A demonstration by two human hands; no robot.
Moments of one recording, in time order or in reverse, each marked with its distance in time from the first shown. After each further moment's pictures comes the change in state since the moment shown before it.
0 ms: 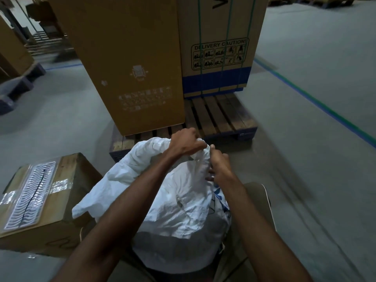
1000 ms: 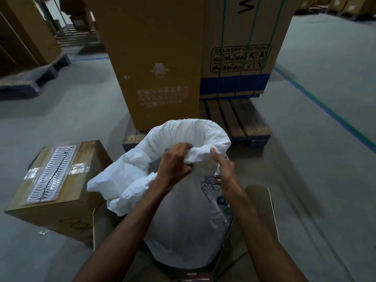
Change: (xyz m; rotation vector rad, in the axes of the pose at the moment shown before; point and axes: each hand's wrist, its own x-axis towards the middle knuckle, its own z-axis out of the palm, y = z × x) left_hand -0.118 -0.047 0.009 -0.158 0.444 0.188; right_hand -0.037 0.025 0.003 0.014 -0.112 -0.129
